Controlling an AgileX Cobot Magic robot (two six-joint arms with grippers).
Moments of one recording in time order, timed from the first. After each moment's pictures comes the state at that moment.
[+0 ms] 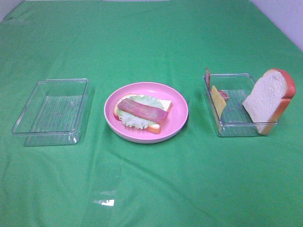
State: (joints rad) left arm 0.02 0.03 -0.52 0.00 1.08 -0.01; right arm 0.05 0.00 -0.45 0.00 1.11 0.06
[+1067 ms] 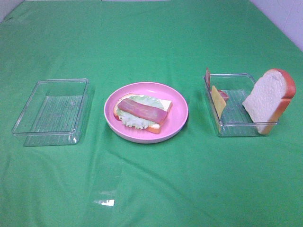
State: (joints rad) left arm 0.04 0.00 -0.52 0.00 1.08 -0.01; right arm 0.05 0.00 -0.45 0.01 1.11 0.06
